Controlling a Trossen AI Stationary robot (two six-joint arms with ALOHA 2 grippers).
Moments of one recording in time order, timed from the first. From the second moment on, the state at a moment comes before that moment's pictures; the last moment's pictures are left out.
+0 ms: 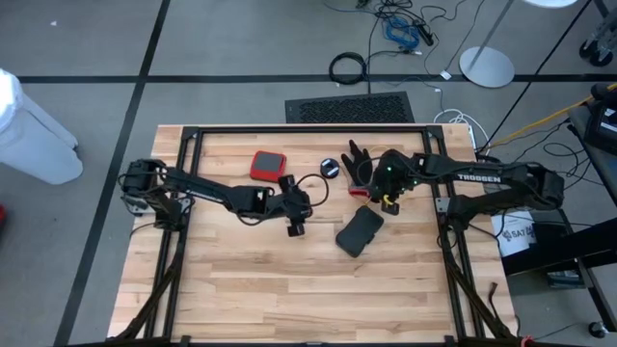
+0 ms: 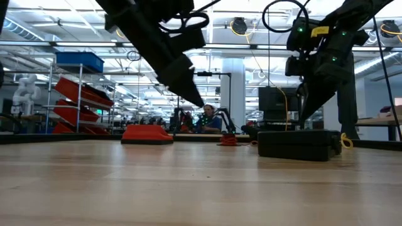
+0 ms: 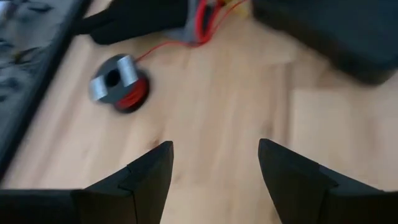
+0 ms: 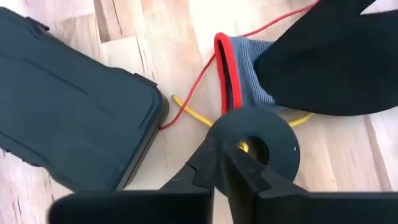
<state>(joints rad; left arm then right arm) -0.05 1.71 1.02 -0.09 -0.35 0.03 -0.39 1.14 0.64 -0.60 -0.10 -0.13</state>
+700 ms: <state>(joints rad) 0.00 2.04 1.10 0.33 0.06 -0.07 -0.20 1.14 0.64 -0.45 -0.17 -0.02</state>
